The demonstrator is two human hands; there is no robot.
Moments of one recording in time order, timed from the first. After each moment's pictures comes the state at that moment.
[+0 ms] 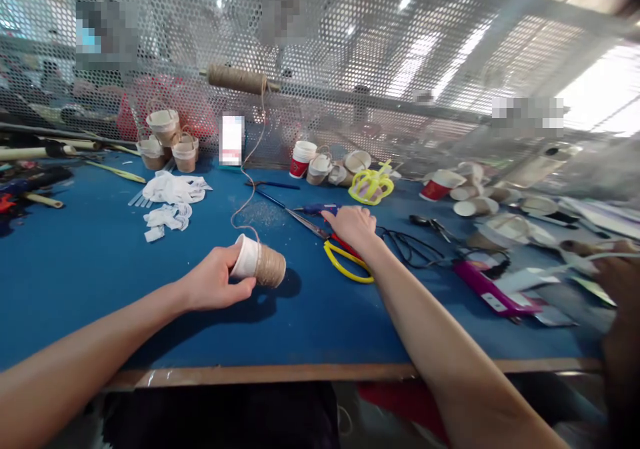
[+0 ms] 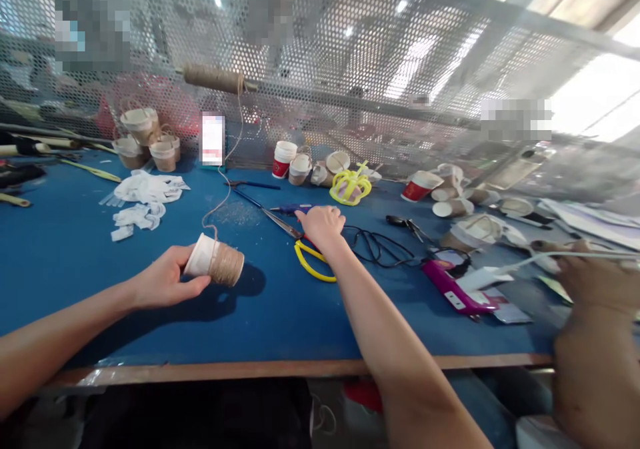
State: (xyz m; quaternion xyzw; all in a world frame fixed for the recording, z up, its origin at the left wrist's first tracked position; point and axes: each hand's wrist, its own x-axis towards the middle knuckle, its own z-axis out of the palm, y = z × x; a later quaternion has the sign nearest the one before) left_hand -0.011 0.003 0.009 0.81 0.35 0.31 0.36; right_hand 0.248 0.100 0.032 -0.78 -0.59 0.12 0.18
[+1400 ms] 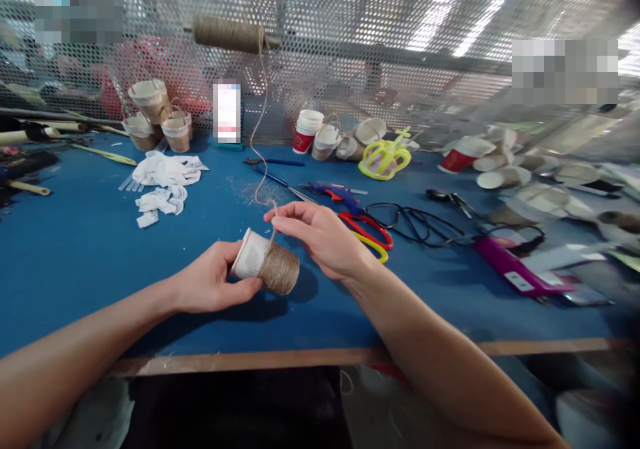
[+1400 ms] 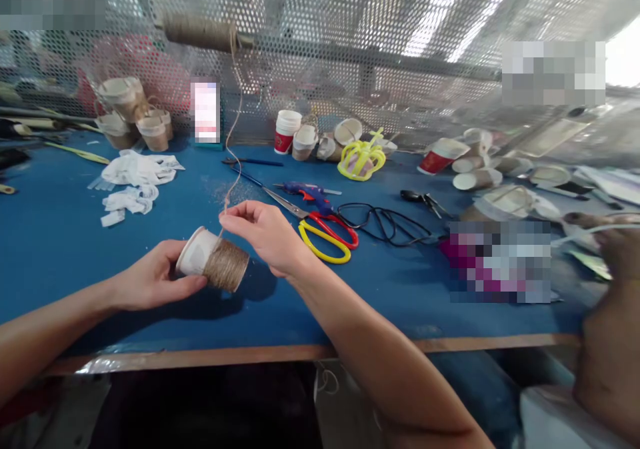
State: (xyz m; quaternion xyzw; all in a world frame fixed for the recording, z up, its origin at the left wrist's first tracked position) left_hand -0.007 -0.009 0.015 0.75 0.32 0.27 0.51; right_hand 0.167 0.016 0.039 -0.46 -0.58 0.53 0.41
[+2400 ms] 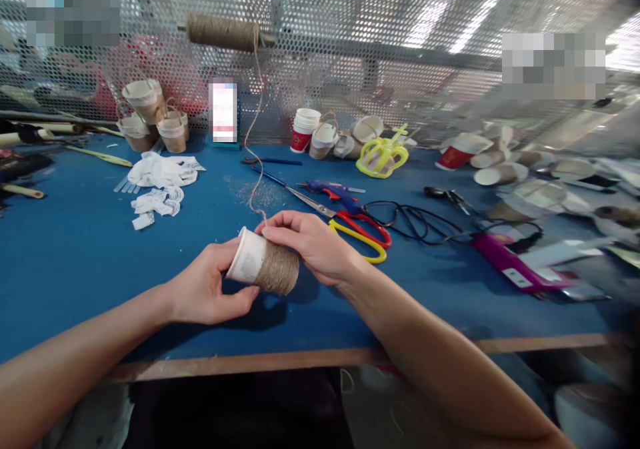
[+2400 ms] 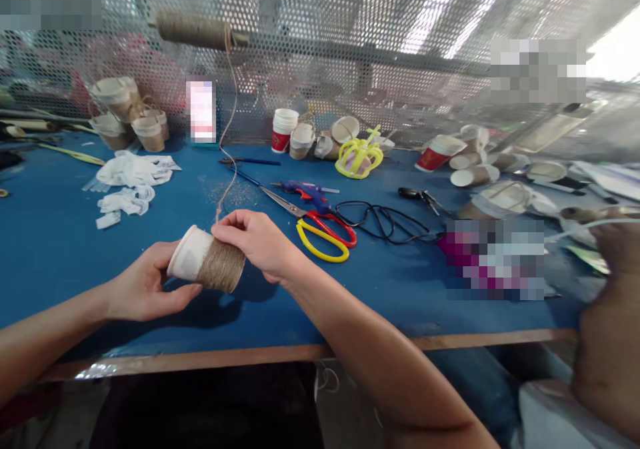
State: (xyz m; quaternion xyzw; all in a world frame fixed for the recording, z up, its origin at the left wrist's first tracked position) left_hand -0.008 -0.012 0.015 0.82 0.29 0.32 0.37; right_hand 0.164 0.013 0.034 -0.47 -0.58 0.57 0.35
